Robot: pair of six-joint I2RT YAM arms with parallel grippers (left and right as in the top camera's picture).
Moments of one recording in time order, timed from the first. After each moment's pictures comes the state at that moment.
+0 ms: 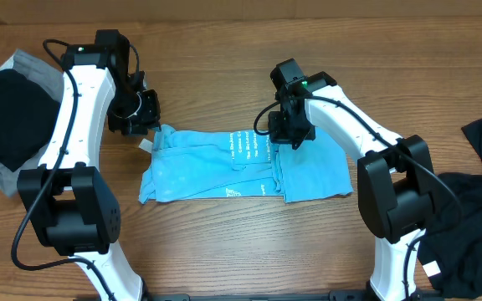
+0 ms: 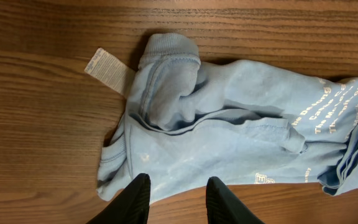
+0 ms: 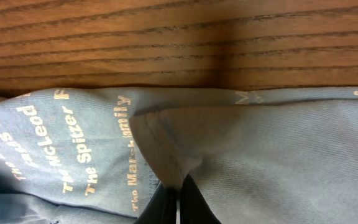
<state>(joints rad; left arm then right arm) 0.03 1.98 1.77 -1.36 0.20 -0.18 0.41 2.10 1.61 -0.98 -0.11 0.39</state>
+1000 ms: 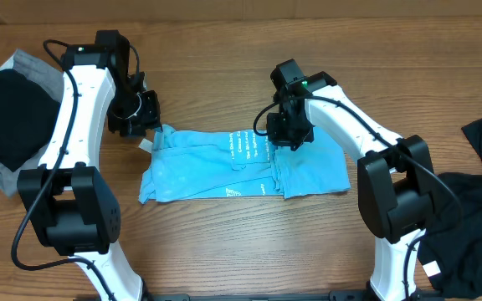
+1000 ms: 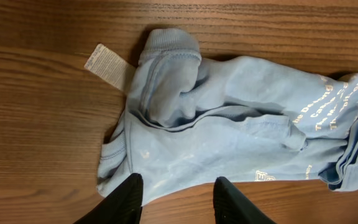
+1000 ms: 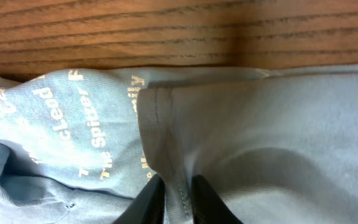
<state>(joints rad) 0.03 1.98 1.77 -1.37 0.20 -0.18 0.41 2.10 1.61 -1.00 -0.17 0.38</state>
